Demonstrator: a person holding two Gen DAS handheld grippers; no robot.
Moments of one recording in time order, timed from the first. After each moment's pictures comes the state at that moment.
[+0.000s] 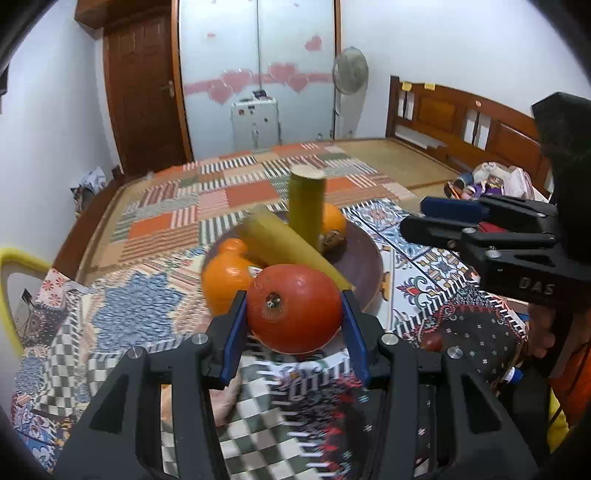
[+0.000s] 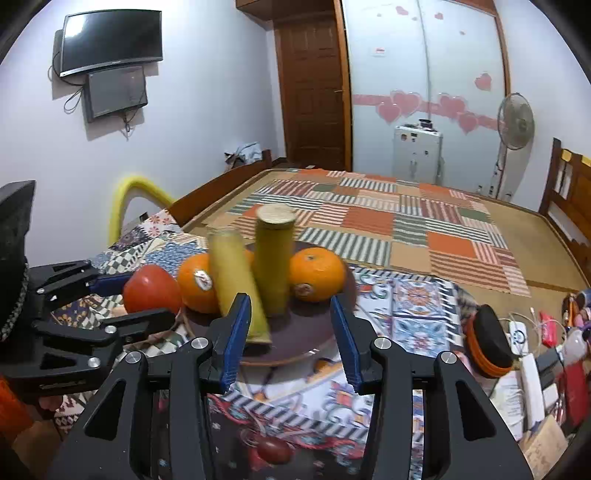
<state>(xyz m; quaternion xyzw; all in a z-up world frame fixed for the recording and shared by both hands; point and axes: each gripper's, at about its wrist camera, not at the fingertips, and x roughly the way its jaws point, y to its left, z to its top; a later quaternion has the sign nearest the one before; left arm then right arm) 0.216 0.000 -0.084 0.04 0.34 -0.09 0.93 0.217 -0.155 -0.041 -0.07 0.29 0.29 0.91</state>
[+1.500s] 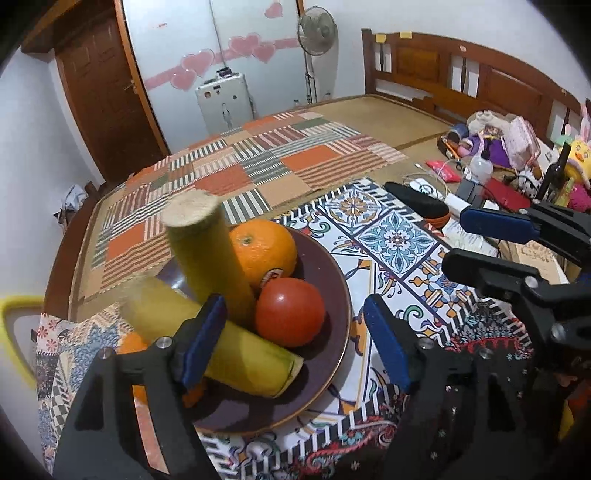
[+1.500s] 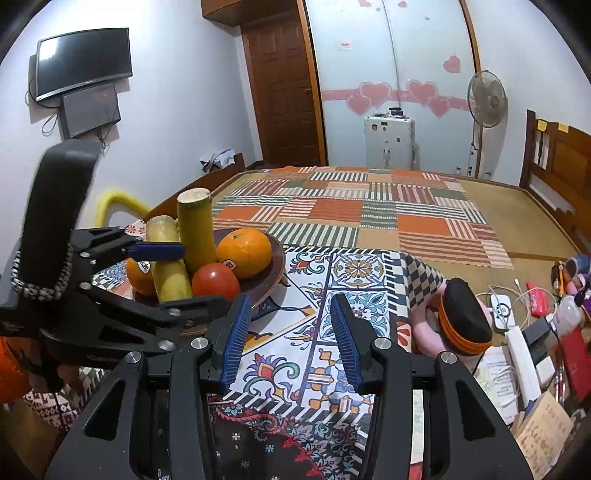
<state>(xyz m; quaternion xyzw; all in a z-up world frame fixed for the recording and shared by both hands) 0.292 -0.078 -0.093 0.12 0.39 -0.11 0.91 0.226 -0.213 -0.055 -0.03 0.30 0.26 0.92</state>
